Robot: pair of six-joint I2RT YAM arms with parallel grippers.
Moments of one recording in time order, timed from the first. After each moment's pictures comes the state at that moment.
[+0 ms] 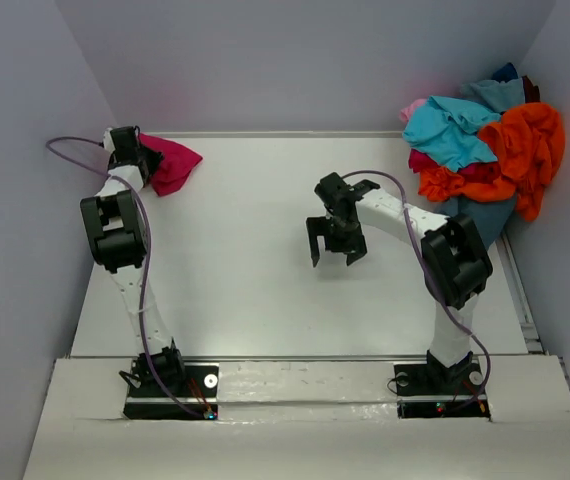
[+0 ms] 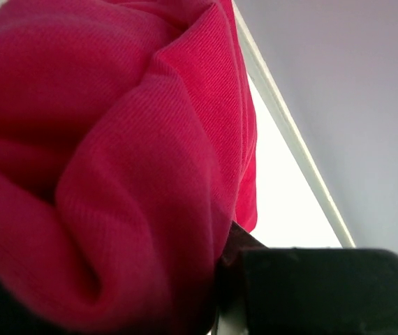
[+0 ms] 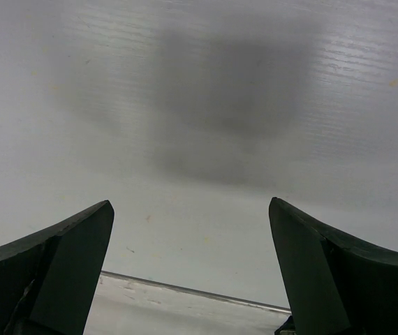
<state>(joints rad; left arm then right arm) 0.23 2.28 1.77 -0.07 0.08 -0.87 0.59 1.93 1.48 -0.93 -0.10 0.50</state>
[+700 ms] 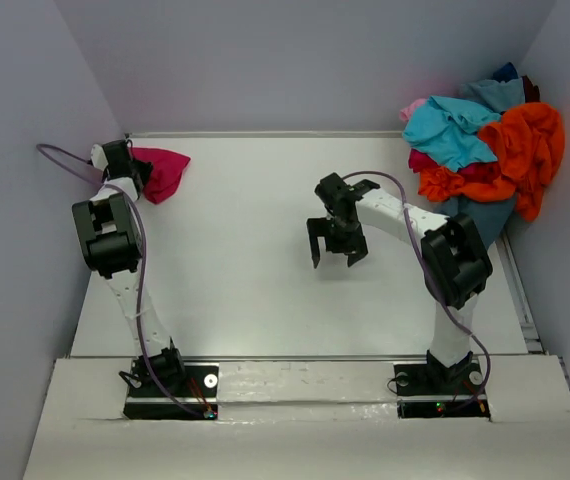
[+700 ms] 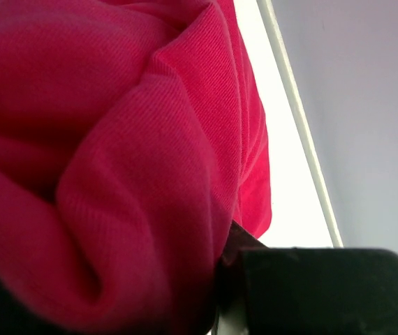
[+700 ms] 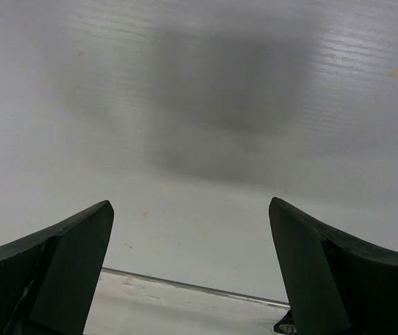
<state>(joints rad) 0.28 2.21 1.57 0.07 0.00 -0.95 0.59 1.93 1.48 -0.95 -0.10 0.50</state>
